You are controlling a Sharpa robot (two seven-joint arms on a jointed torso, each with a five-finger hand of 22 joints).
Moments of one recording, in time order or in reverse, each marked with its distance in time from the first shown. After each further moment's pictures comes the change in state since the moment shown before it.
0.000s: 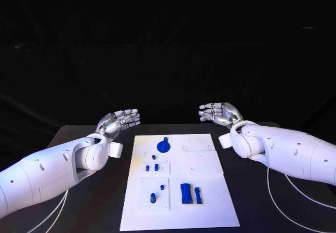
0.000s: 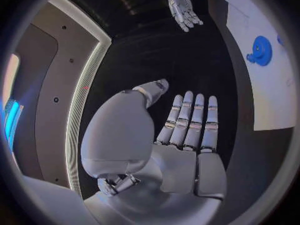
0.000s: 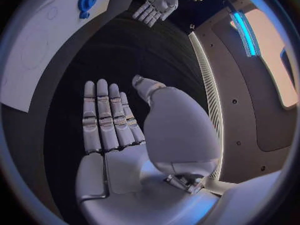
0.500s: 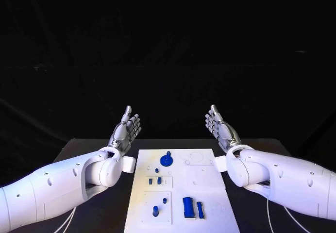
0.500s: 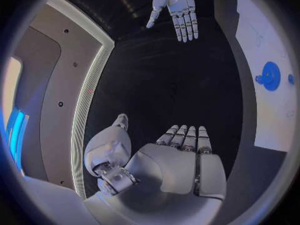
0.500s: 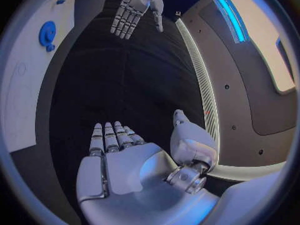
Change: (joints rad) left arm -0.031 -0.030 0.015 0.171 -0.002 -0.158 -0.001; left_hand -0.983 0.132 -0.397 -0.063 -0.118 -0.501 -0.130 -0.254 -0.123 -0.649 -0.139 -0.114 -0.042 -0.497 -0.123 -0.259 -0.047 -0.099 -0.432 -0.201 -0.135 -0.092; right arm -0.113 -0.048 0.110 0.268 0.080 -0.147 0.016; right_hand -0.984 0.149 -0.354 -0.101 -0.062 -0.629 -0.137 -0.067 -0.358 -0.888 -0.095 -0.075 -0.177 -0.854 -0.069 -0.199 -0.255 -0.109 -0.671 -0.144 -0.038 -0.415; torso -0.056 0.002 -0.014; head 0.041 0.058
